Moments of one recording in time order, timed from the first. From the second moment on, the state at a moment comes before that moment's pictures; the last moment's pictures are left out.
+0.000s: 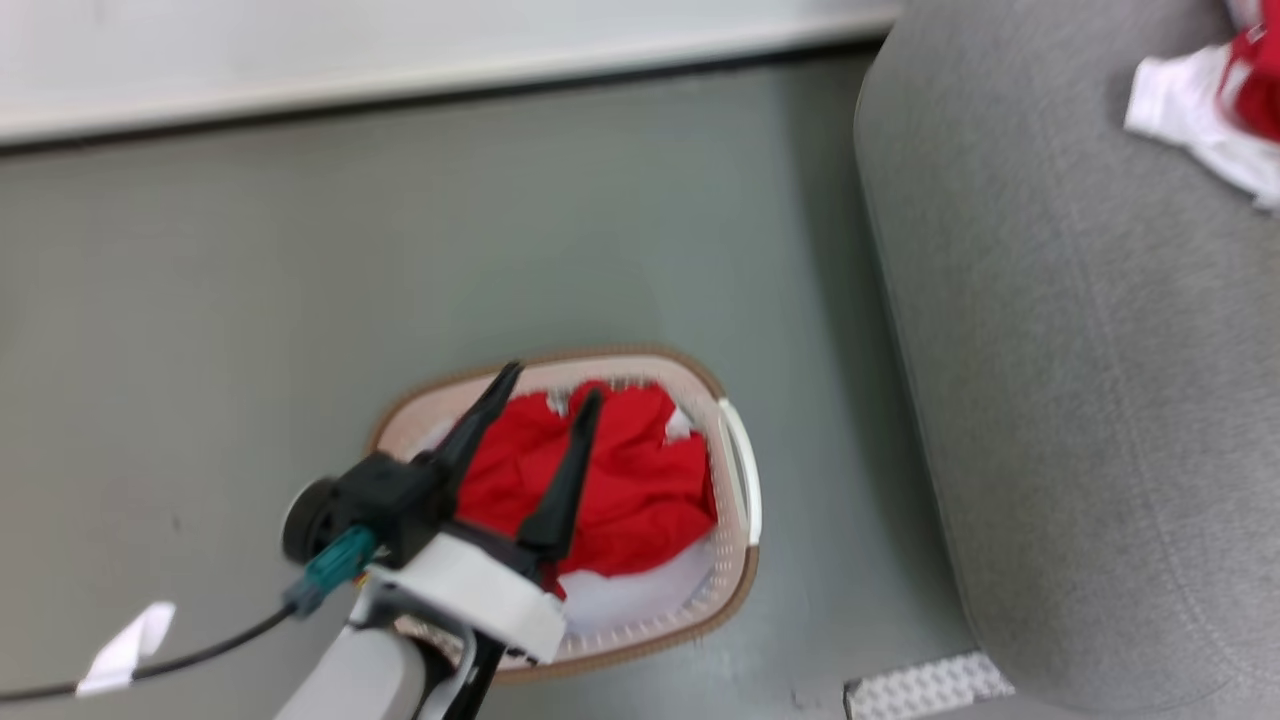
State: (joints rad) left arm -0.36 0.27 -0.50 -0.02 -0.40 0.10 -0.10; right arm -0.84 -0.23 -0.43 0.75 -0.04 0.13 -0.26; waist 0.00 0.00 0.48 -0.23
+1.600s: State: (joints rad) left arm 0.10 0.06 0.05 0.12 -0.17 -0.07 -0.26; right arm -0.02 -0.05 0.00 0.35 0.14 0.13 -0.26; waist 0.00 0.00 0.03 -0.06
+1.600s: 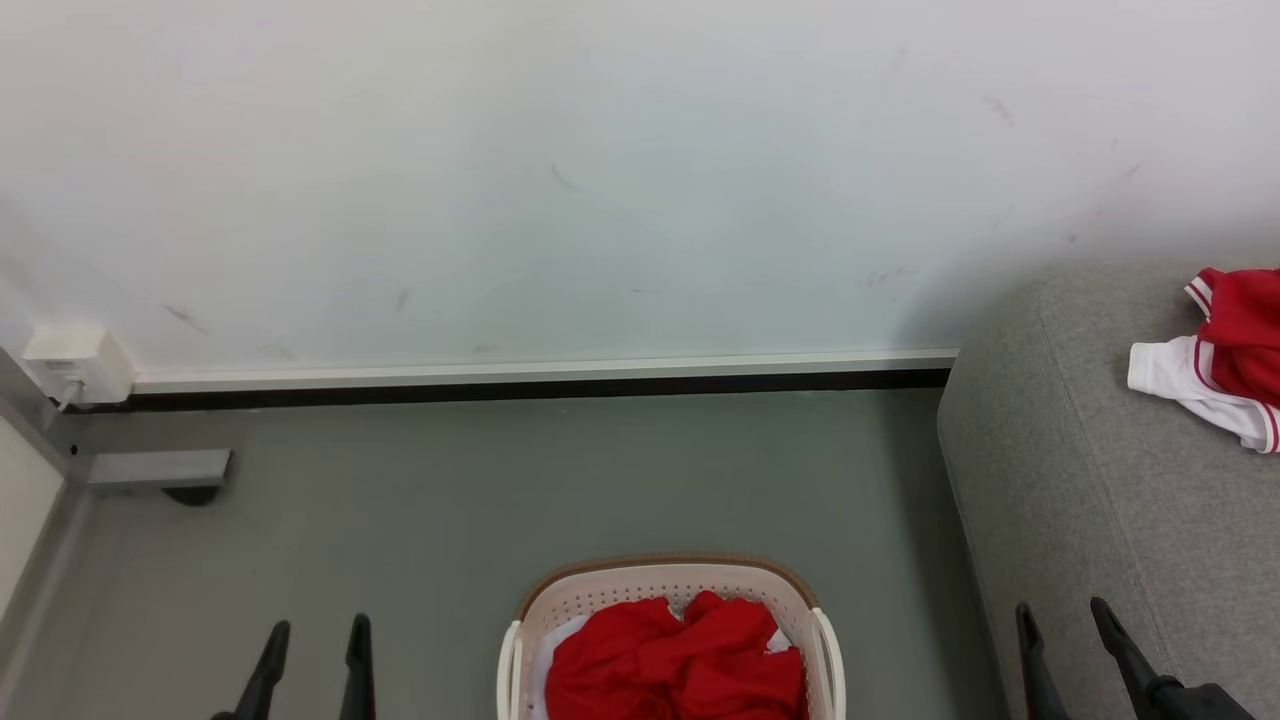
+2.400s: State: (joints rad) left arm -0.16 0.06 -0.07 0.30 -0.07 -0.12 -0.26; right arm -0.19 -0.05 -0.06 0.23 0.11 0.13 -0.26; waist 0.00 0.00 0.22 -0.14
